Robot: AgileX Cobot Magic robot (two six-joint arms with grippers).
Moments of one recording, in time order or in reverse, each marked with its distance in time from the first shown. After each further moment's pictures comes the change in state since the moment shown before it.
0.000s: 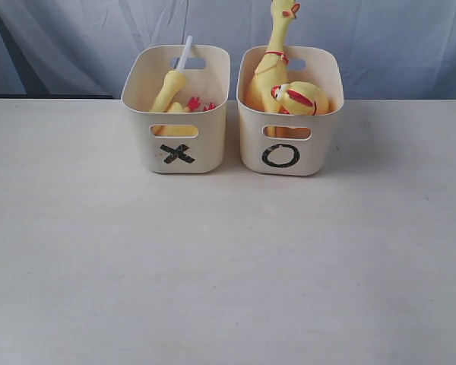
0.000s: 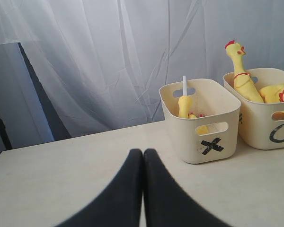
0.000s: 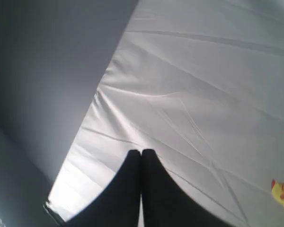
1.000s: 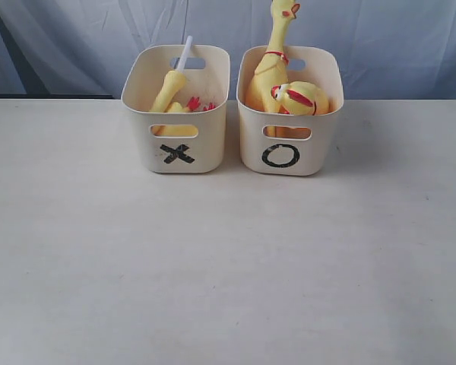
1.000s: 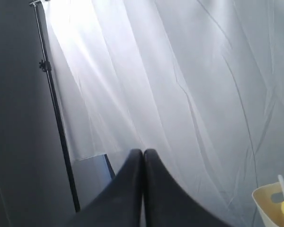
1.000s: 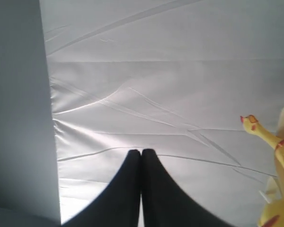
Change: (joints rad) left arm 0.000 0.002 0.268 0.232 -0.761 0.000; right arm 0.000 0.002 0.133 0.398 0.108 0.002
